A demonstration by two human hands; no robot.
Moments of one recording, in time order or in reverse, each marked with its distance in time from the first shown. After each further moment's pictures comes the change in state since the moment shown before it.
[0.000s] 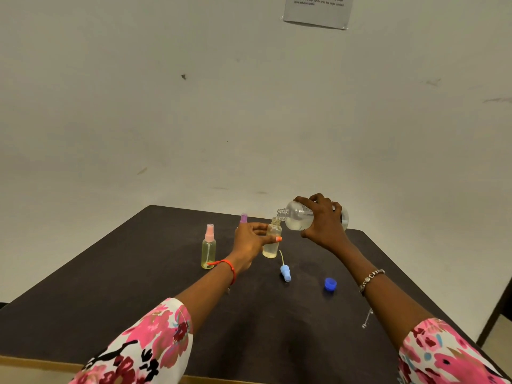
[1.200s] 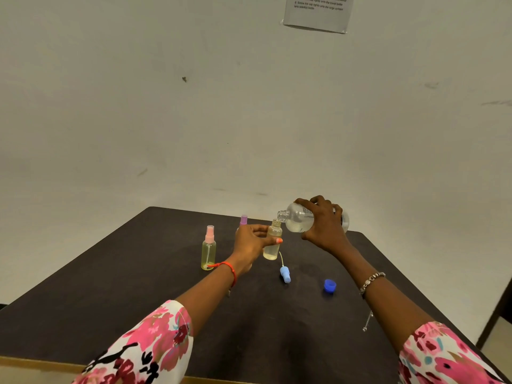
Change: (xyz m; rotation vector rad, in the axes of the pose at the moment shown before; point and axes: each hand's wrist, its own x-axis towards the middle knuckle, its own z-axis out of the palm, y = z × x) left_hand -0.001 -0.001 0.001 -0.031 -0.021 0.012; right_hand -0.003 -0.002 -0.004 0.008 -0.003 0.005
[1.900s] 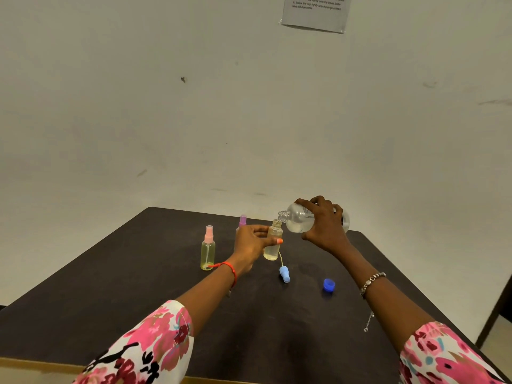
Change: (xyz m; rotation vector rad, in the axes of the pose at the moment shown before) left_hand -0.001 0.001 0.003 0.012 0.006 -0.003; right_hand -0.002 0.003 0.000 0.005 0.007 0.001
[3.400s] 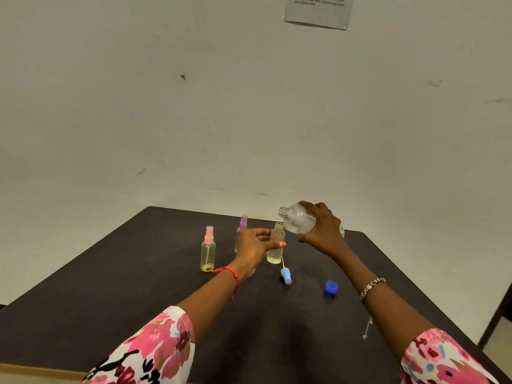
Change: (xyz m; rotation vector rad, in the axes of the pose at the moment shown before) left_hand 0.002 -0.006 0.003 -0.037 -0.007 -0.035; right_hand 0.004 0.001 0.014 0.215 -0.004 0.115
